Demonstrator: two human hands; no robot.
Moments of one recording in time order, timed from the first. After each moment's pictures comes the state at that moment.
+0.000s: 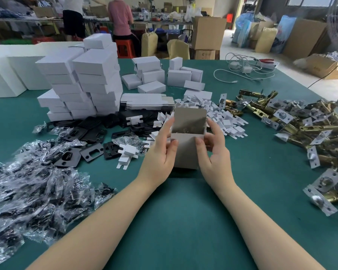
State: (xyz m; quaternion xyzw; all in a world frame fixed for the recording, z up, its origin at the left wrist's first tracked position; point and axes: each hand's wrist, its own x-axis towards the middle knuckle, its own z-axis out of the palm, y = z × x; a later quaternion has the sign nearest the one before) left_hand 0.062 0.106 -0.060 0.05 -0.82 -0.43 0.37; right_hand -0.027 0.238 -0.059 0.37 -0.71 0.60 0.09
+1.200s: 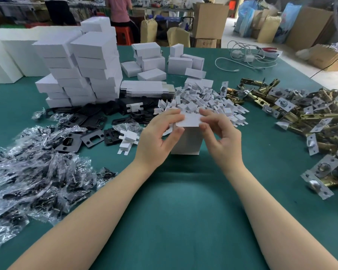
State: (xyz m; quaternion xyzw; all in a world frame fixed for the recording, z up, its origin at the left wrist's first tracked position) left_hand 0.070 0.103 -0.047 0.00 -0.82 -0.37 0.44; right_hand -0.024 0.252 -0.034 0.42 -0.64 0.64 0.08
